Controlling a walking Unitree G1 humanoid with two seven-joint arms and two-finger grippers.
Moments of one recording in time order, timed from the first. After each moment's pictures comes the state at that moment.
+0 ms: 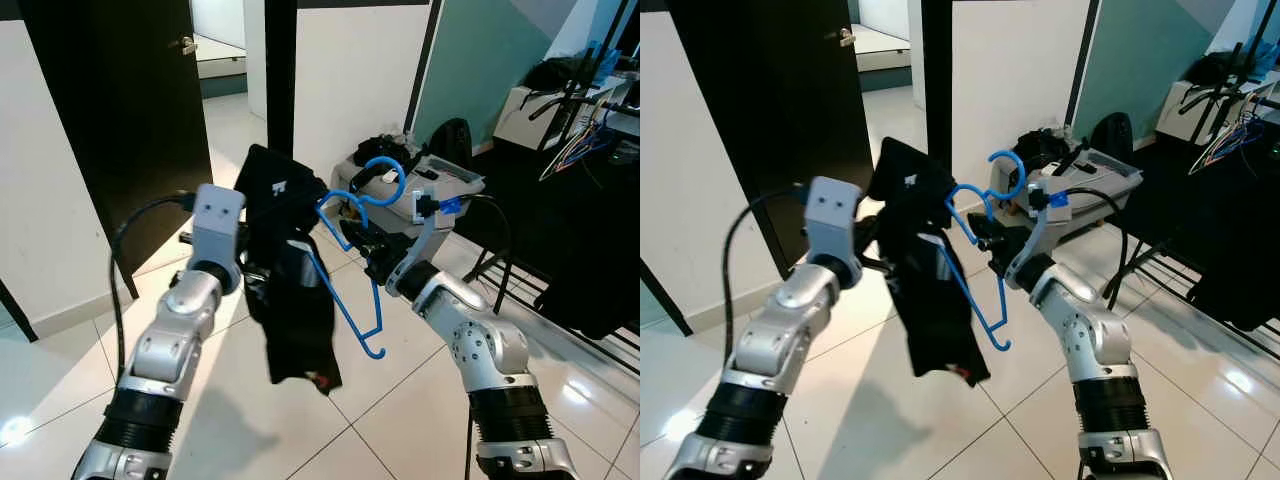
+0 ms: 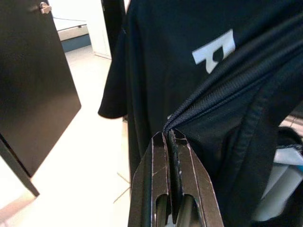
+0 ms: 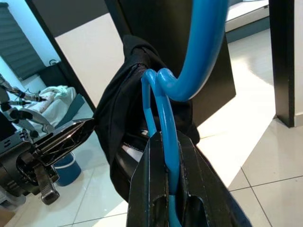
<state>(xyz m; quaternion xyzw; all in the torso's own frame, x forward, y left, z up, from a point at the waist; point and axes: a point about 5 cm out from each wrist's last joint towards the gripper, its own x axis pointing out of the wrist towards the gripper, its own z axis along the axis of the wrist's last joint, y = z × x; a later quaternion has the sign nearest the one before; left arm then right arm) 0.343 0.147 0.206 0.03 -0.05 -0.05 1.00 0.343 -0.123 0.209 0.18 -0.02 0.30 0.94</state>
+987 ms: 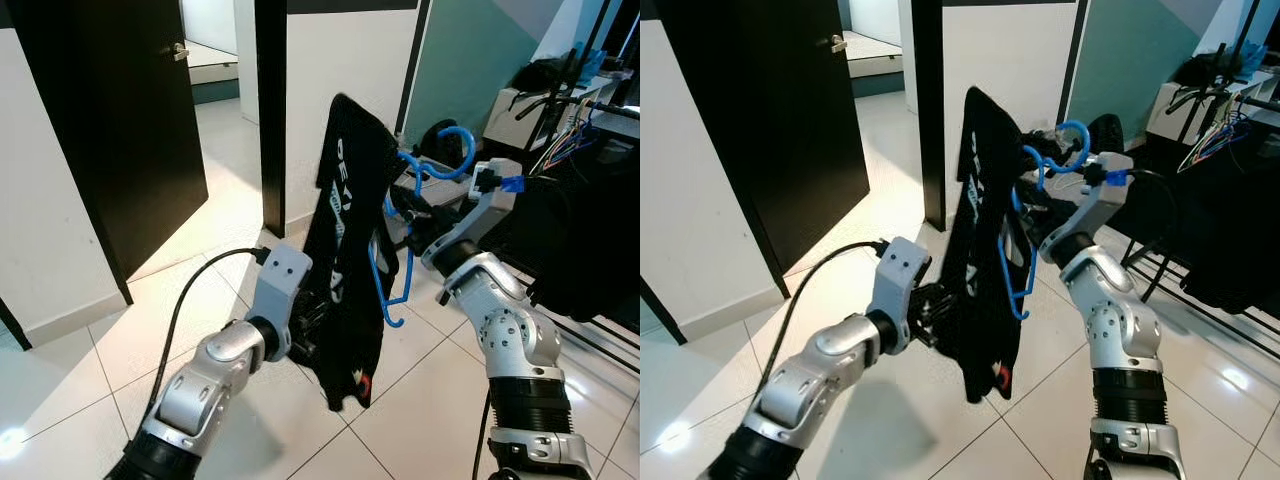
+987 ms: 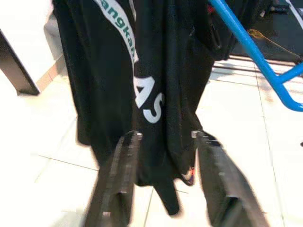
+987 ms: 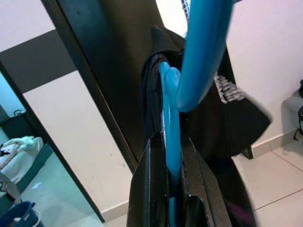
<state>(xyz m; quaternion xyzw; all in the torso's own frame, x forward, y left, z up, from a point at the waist) 0.302 0.080 0.164 0.06 0.05 -0.33 0.94 0.345 -0.158 0.238 0.21 -0.10 0.23 0.95</state>
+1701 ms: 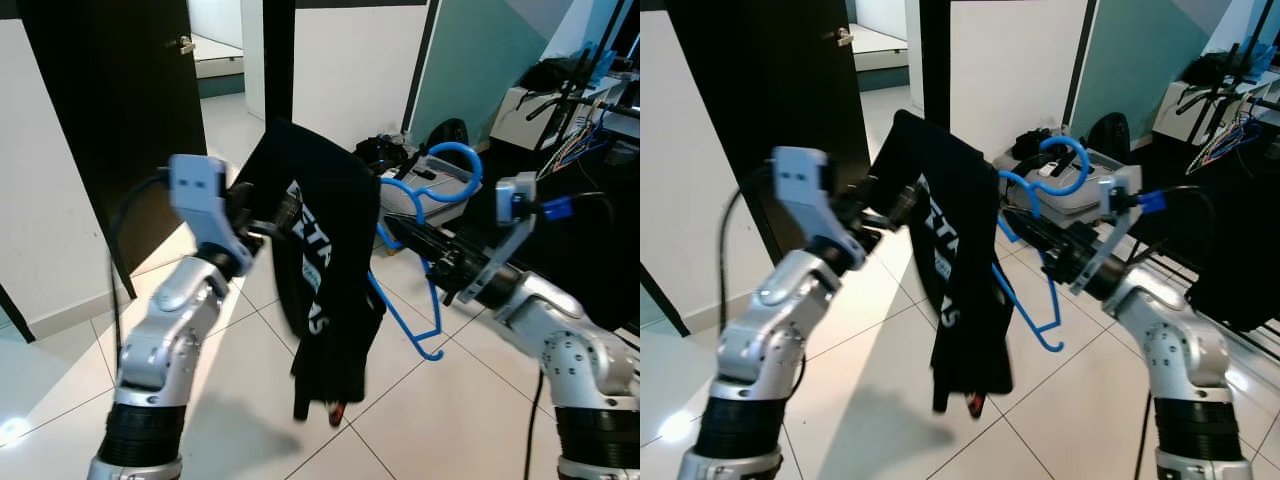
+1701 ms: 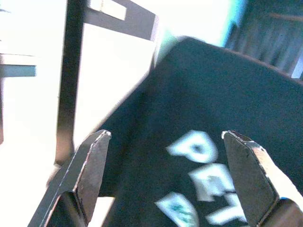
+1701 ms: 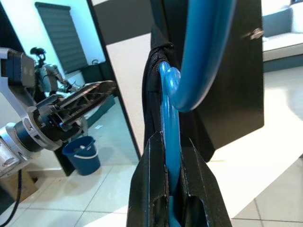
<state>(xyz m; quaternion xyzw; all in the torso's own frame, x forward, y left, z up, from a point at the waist) 0.318 0.137 0.255 -0.13 -0.18 -0.16 0.96 0.304 -0.189 0.242 0.14 -0.08 0.41 0.90</state>
